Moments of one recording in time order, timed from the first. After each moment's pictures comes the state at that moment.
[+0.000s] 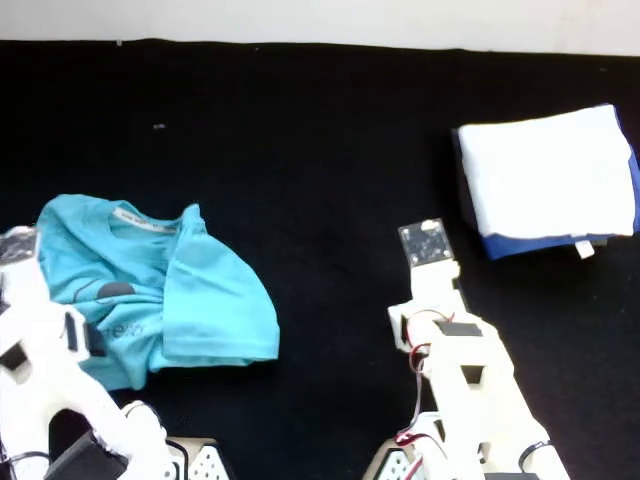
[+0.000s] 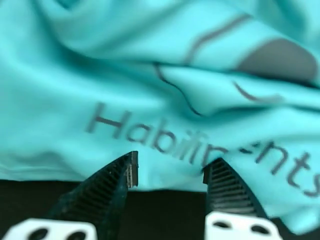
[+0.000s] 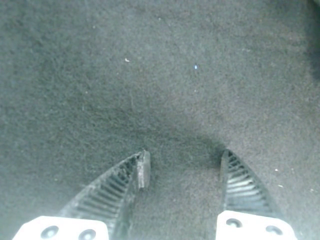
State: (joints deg) left arm -54.2 -27.8 55.9 54.0 -43.9; right arm -4.9 -32.9 78.7 24.1 15.0
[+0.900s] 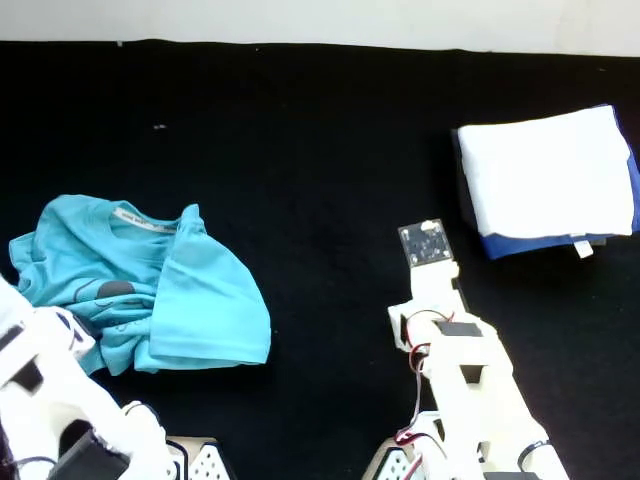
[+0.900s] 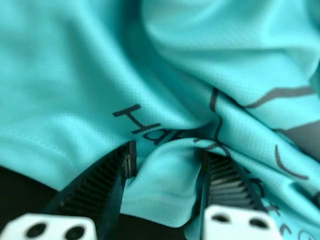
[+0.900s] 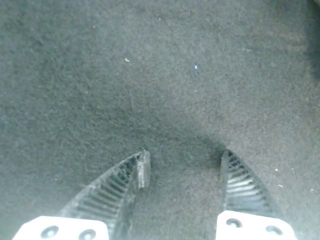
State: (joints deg) left arm -56.4 -28.1 69.0 33.3 -13.8; right arm -5.0 -32.9 78.9 24.1 15.0
